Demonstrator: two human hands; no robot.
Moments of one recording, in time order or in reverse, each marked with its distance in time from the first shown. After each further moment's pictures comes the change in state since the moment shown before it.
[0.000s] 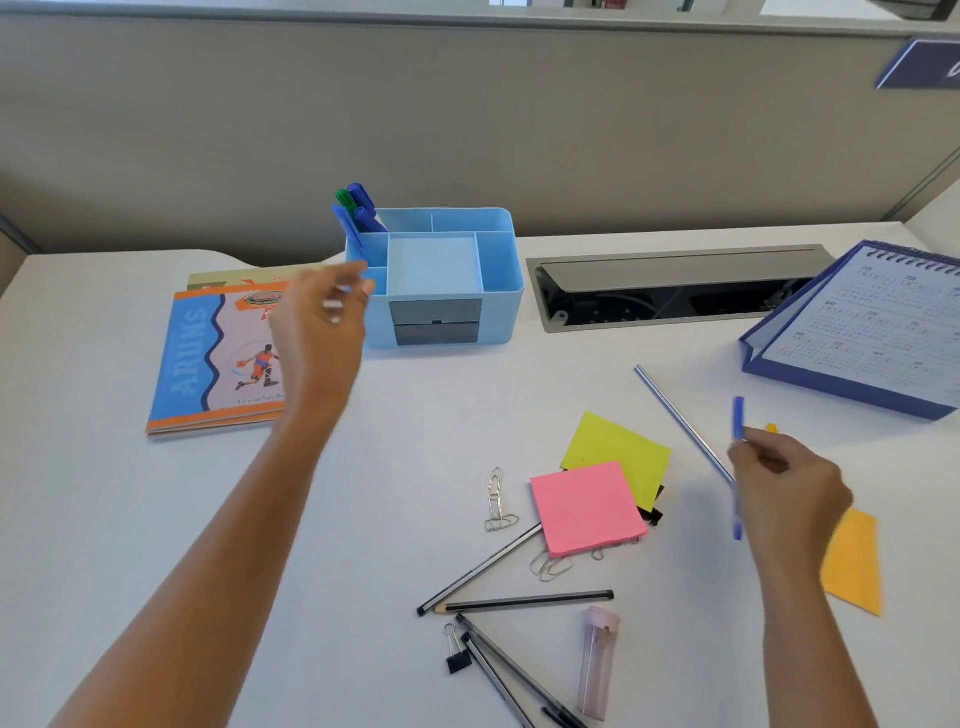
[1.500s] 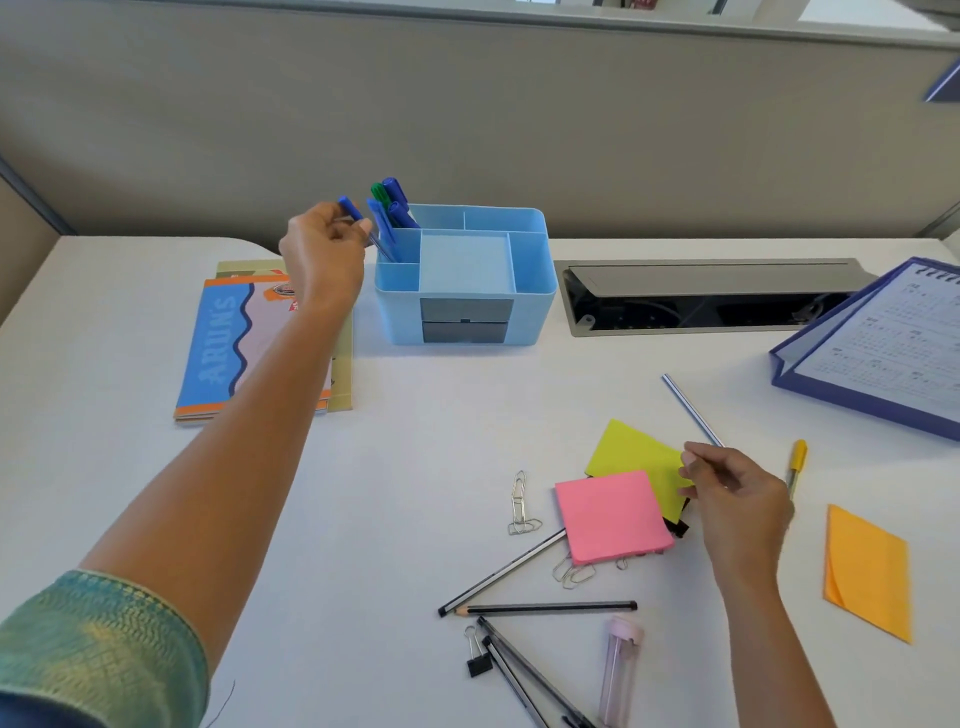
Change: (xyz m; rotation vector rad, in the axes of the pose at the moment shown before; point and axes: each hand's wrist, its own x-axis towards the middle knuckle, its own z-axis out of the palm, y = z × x) left_hand 0.089 -0.026 0.012 -0.031 0.030 -0.277; right_hand -0.031 -0.001 0.039 0.269 -0.222 0.009
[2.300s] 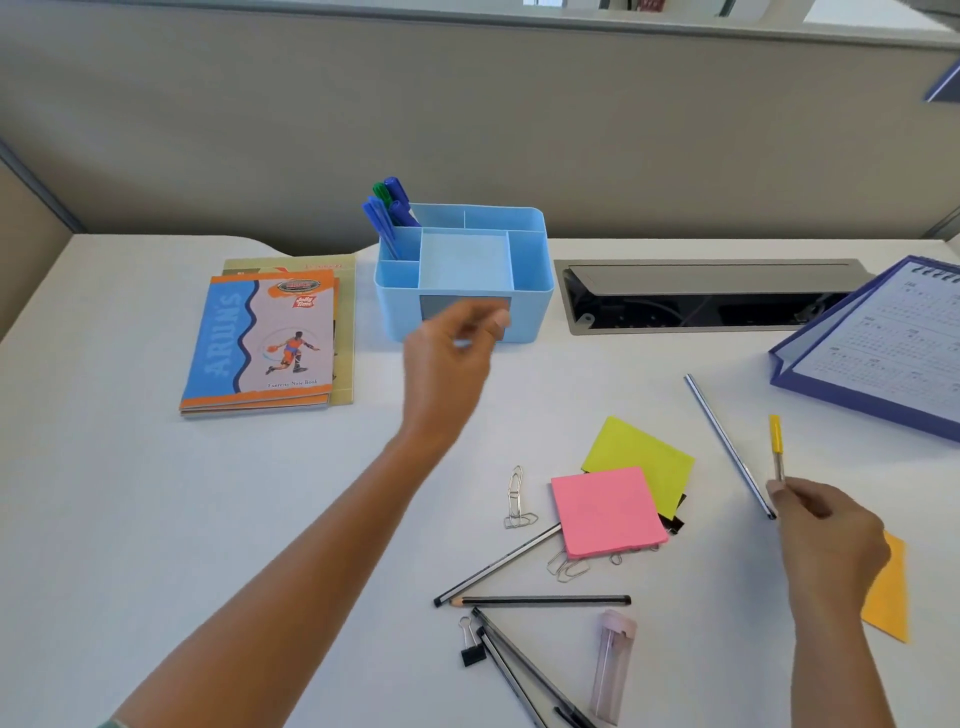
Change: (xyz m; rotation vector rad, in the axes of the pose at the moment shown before) left_hand -0.159 0.017 0.027 -0.196 -0.293 0.188; right_hand 0.023 0.025 -0.057 -0.262 0.195 0.112
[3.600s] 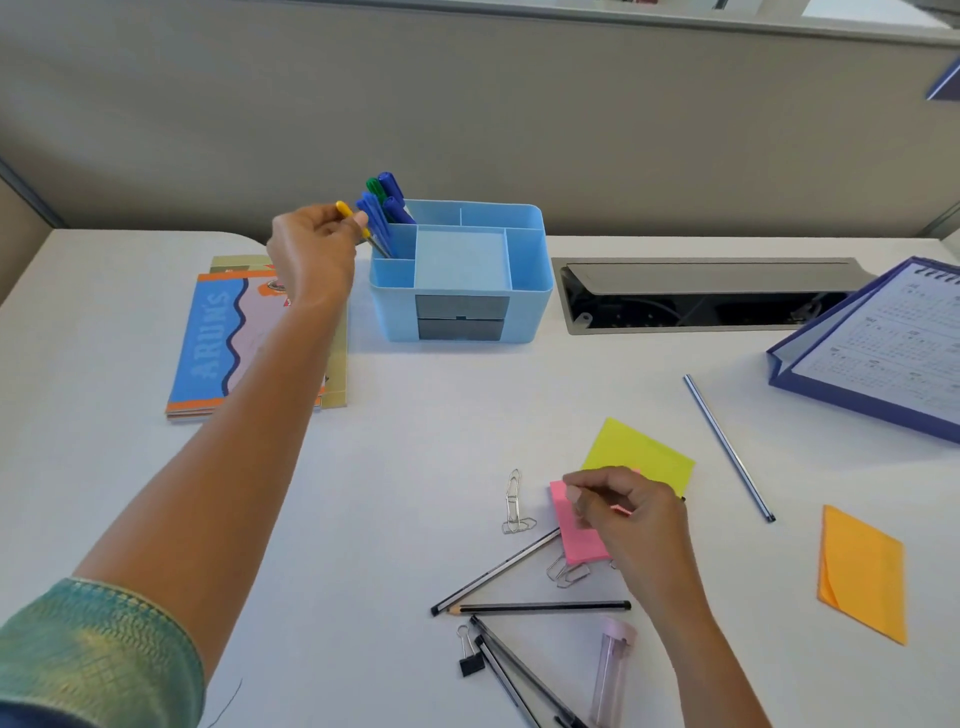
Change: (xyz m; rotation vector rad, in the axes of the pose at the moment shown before) left_hand 0.131 -0.029 -0.076 0.062 0.352 -0.244; right_hand -0.108 -0.080 0.043 0.248 -0.665 -0.187
